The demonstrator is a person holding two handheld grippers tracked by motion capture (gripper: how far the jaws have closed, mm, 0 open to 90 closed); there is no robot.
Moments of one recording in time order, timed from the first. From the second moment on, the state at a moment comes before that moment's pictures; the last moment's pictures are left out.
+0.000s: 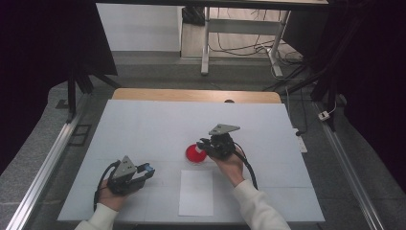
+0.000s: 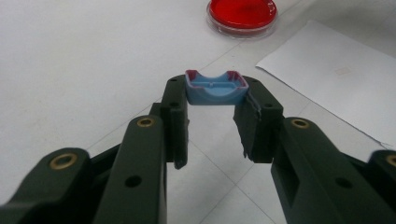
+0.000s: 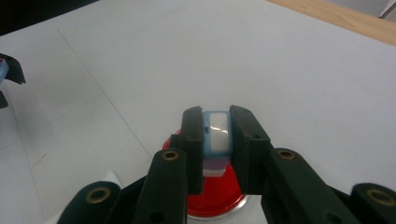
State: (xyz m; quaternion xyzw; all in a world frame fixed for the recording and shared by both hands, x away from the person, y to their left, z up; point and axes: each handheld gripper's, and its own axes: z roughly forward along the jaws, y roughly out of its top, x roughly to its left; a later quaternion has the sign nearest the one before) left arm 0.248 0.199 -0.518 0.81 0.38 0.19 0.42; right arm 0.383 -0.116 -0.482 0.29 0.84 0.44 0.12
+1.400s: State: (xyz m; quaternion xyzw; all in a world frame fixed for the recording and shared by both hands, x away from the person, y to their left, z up) left arm 0.248 0.200 -0.519 0.81 0.38 0.18 0.41; right arm 0.387 -0.105 -0.495 0.28 0.86 0.41 0.15
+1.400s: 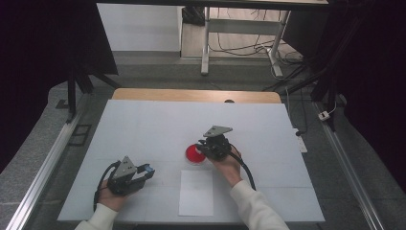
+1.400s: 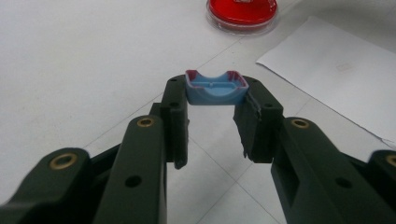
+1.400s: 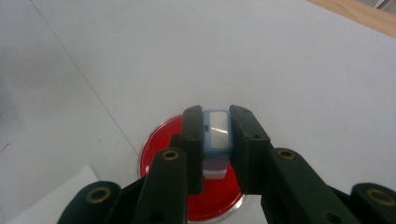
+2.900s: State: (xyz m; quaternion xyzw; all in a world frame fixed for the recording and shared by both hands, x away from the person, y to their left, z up) left arm 0.248 0.200 -0.519 0.81 0.38 0.18 0.41; right arm 0.376 -0.108 -0.471 0.25 0.84 0.46 0.14
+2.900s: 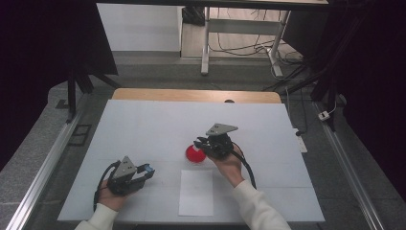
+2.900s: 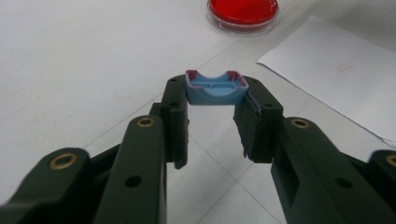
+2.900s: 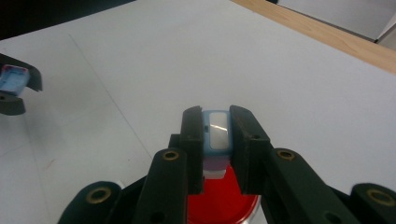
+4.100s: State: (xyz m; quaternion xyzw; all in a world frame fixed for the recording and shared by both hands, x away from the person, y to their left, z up) left arm 0.248 0.200 -0.519 0.81 0.38 0.18 0.41; right arm 0.379 -0.089 -0.491 0.24 0.88 0.39 0.14
